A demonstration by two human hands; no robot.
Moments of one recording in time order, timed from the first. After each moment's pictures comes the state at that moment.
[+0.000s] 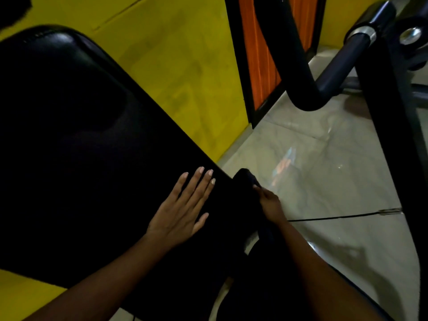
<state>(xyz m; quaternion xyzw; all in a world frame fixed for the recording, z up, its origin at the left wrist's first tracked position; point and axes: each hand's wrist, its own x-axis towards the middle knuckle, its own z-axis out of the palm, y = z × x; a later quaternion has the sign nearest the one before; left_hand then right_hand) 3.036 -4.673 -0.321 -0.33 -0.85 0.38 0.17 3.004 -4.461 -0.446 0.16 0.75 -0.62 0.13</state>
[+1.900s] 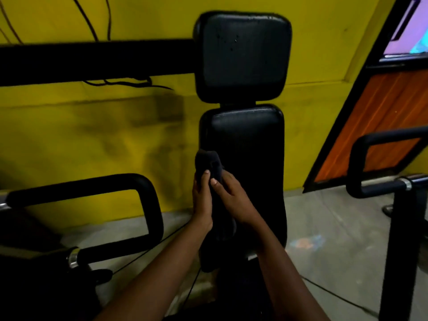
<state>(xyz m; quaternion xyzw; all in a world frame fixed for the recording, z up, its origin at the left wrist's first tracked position) 3.231 -4.674 -0.149 0.31 -0.49 -0.76 0.29 3.196 -4.596 -0.124 -0.36 0.70 -0.59 0.17</state>
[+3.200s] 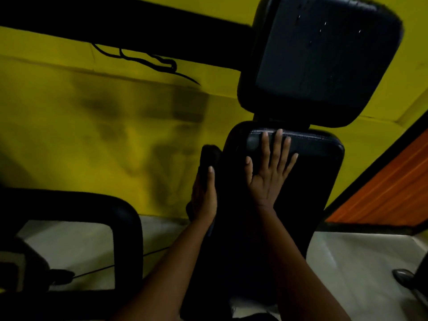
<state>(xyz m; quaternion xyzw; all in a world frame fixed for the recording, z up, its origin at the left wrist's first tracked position) 3.130 -4.768 -0.198 0.38 -0.59 -0.64 0.32 3.027 -4.706 -0.178 -0.33 0.79 -0.29 -0.43</state>
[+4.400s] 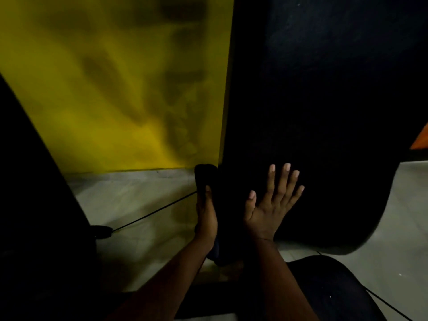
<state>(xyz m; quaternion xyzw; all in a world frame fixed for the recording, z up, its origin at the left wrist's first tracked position) 3.190 -4.759 -0.489 0.41 -0.49 -0.74 0.22 3.123 -4.673 -0.442 -0.26 0.82 -0.38 -0.33</state>
